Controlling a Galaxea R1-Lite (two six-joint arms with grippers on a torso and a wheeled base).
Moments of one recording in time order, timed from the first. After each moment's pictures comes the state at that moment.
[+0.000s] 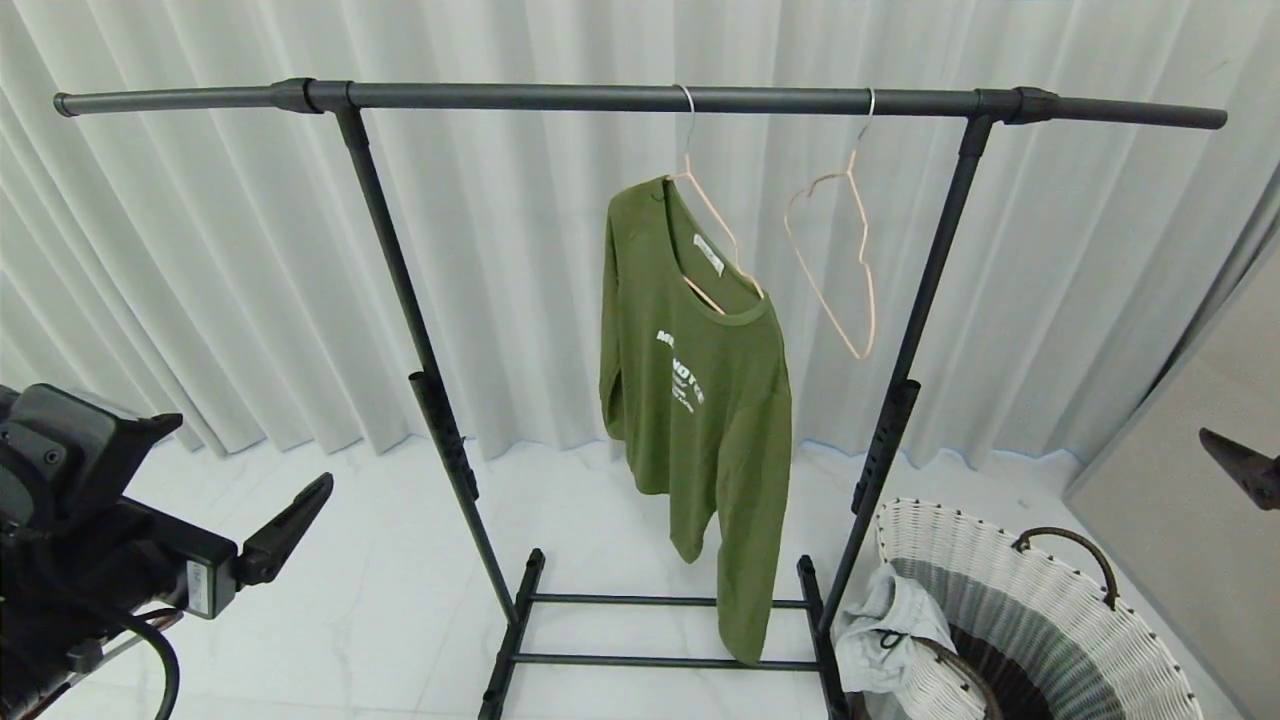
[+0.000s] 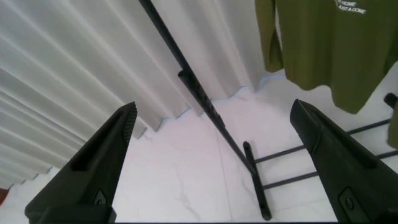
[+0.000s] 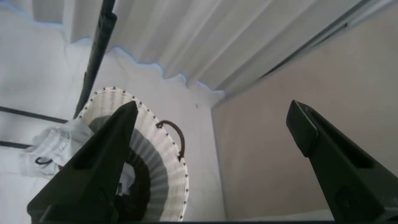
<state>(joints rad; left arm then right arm) -0.10 1.12 -0.26 -0.76 0.00 0.49 0.13 1.06 -0.60 -0.30 -0.26 -0.47</state>
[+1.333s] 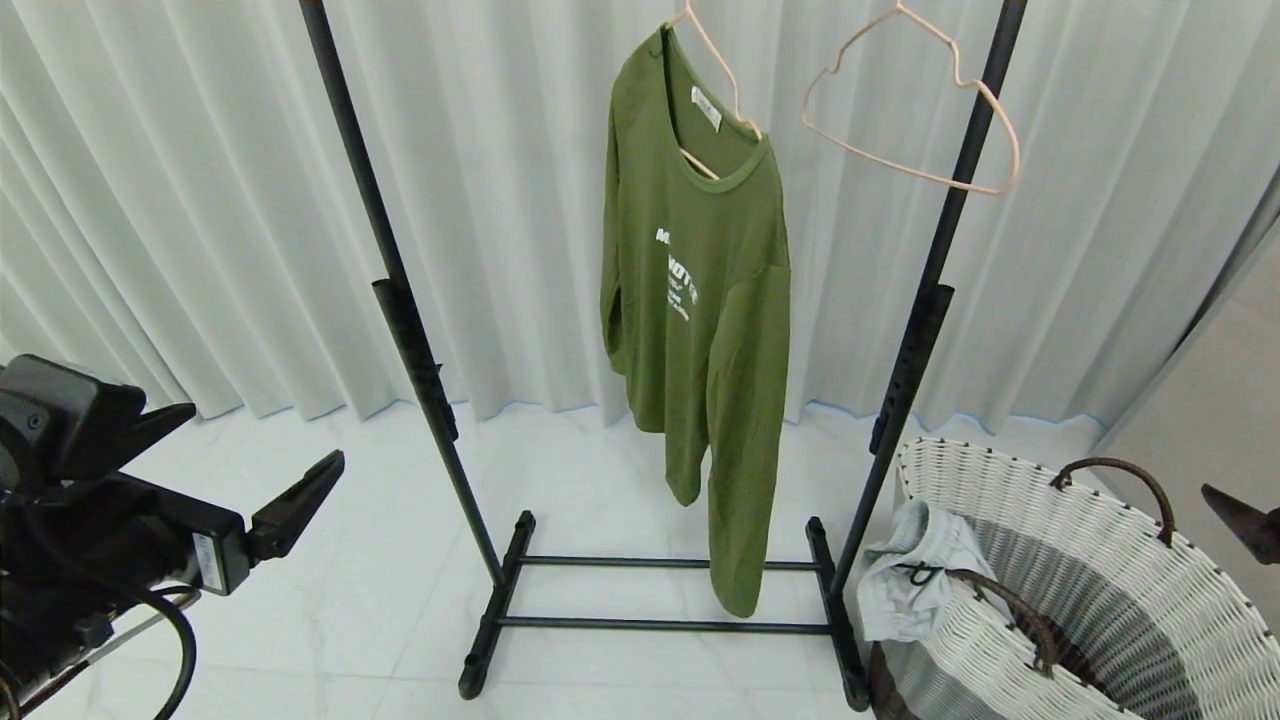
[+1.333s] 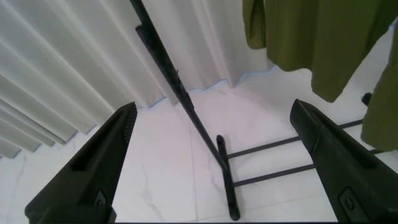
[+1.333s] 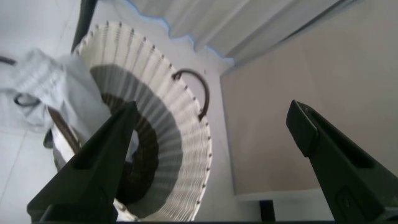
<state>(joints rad) -0.11 1.14 -0.30 -0.76 -0.01 0.37 0.07 1.07 -0.51 -0.29 -0.26 -0.50</state>
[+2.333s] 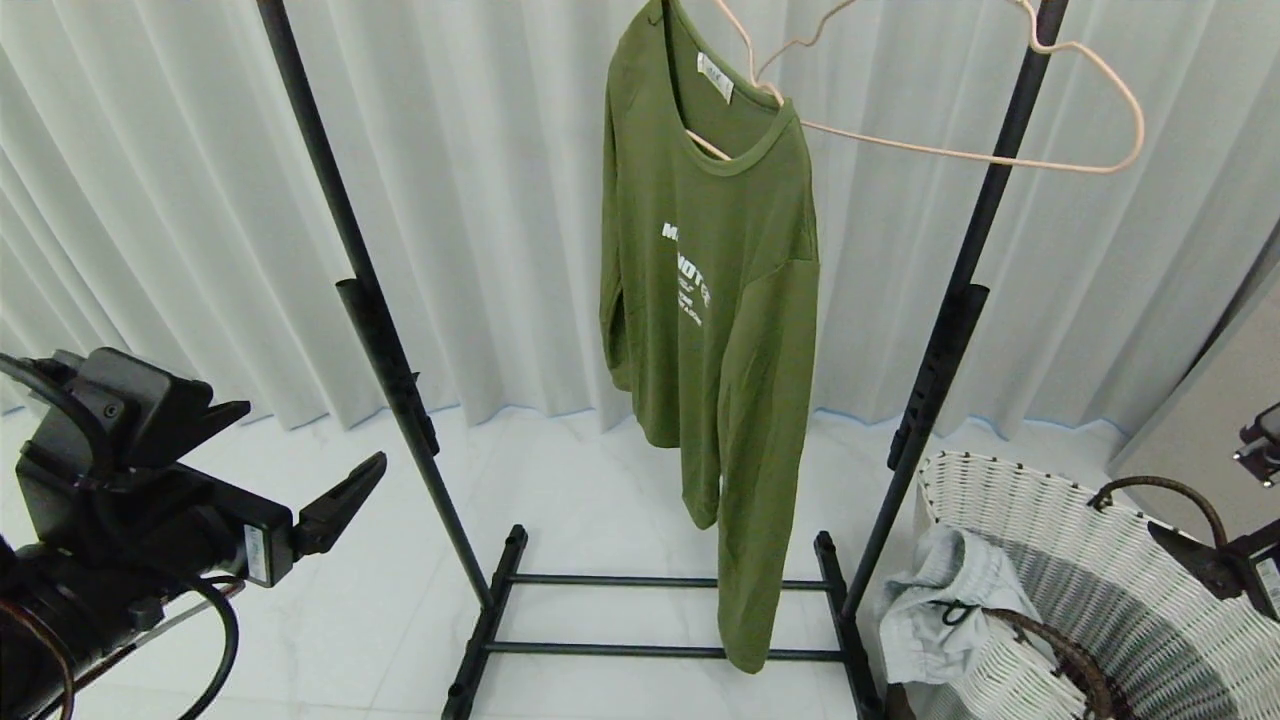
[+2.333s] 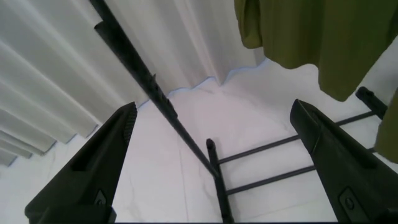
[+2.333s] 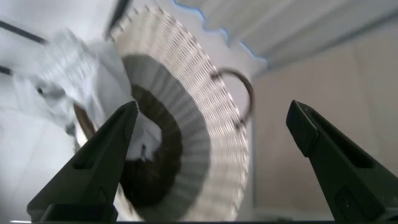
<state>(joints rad) -0.17 1.21 -0.33 -0.76 -0.01 0.38 0.07 1.13 -0.47 -0.29 -0.10 -0.52</state>
